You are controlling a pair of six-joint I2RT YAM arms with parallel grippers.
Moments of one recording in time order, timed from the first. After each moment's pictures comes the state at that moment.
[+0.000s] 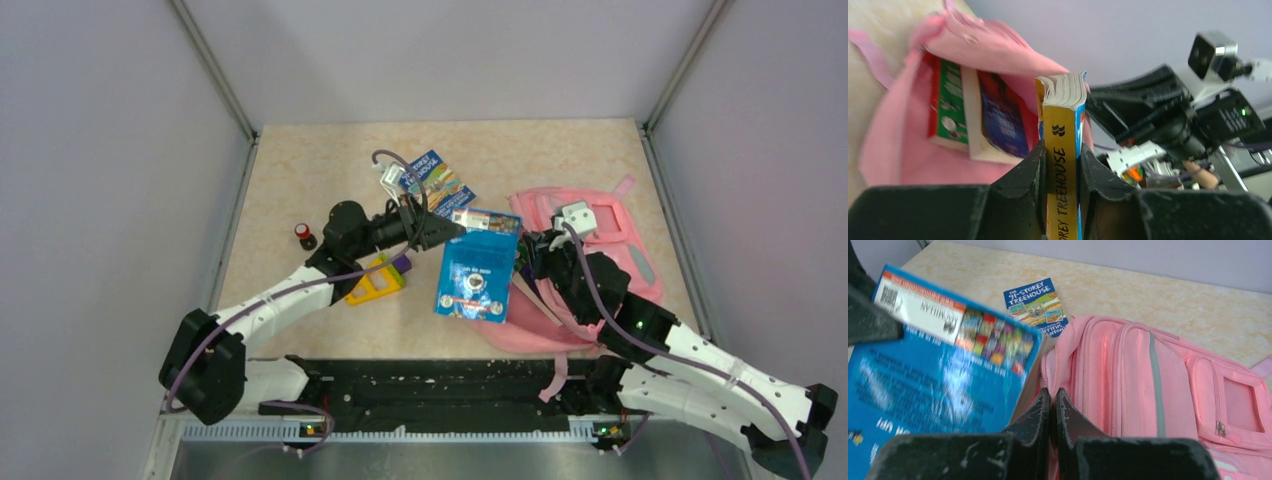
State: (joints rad) left arm -0.55 1.28 0.76 0.66 0.59 -0.95; right arm 0.96 0.66 0.68 -0.13 0.61 0.11
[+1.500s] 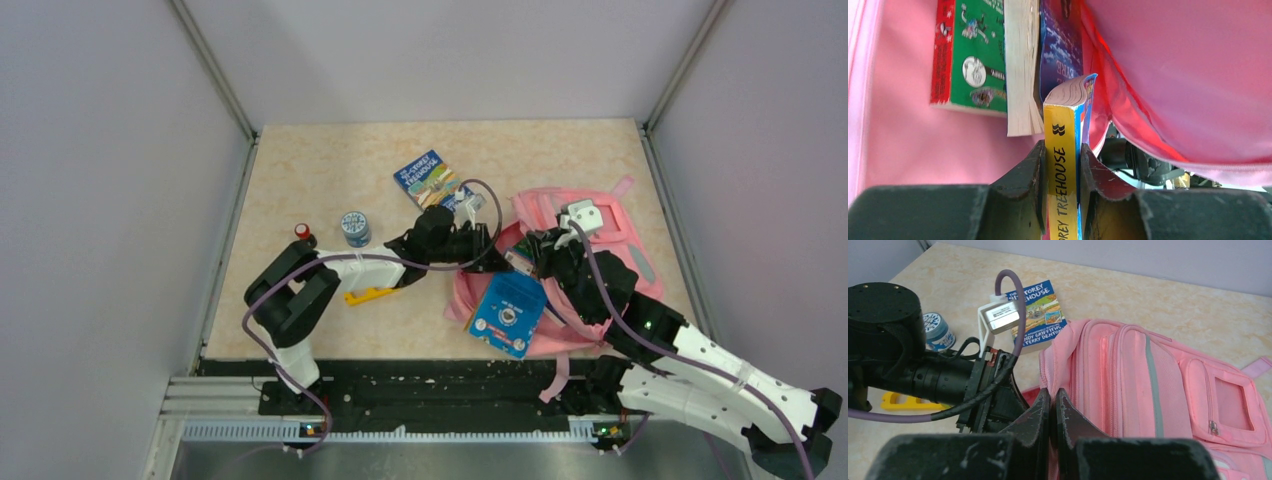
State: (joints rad) left arm -0.81 1.76 0.96 0.47 0.53 -0.86; right arm 0.95 0.63 0.72 -0.20 0.60 0.11
